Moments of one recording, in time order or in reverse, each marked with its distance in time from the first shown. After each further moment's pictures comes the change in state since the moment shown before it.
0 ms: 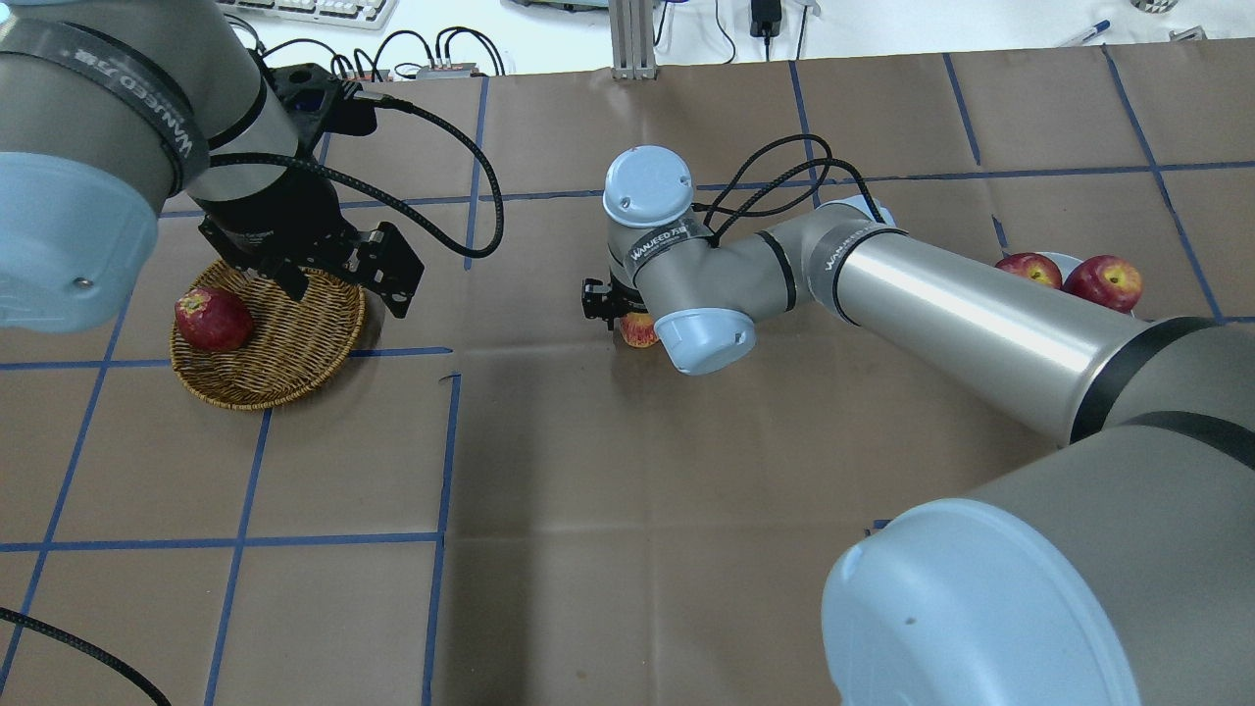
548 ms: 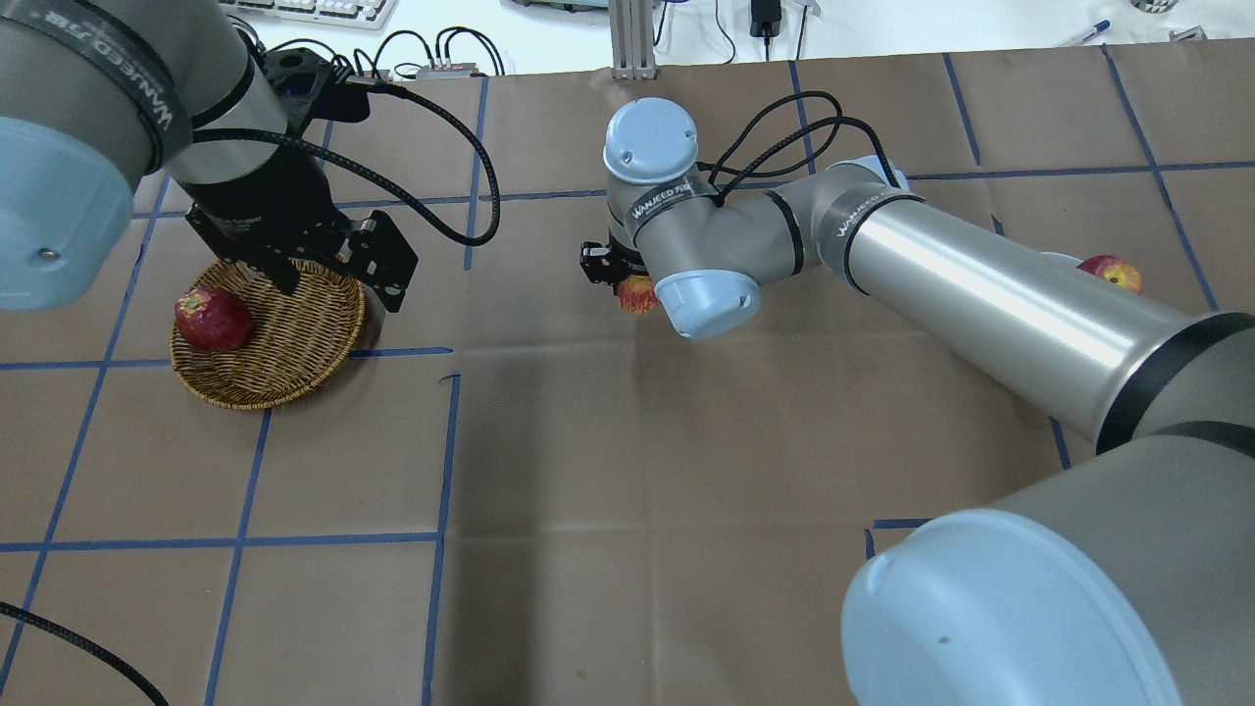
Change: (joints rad) left arm -0.001 -0.003 0.041 -0.055 0.000 -0.005; right arm -0.024 -0.046 -0.076 0.075 -0.004 -0.005
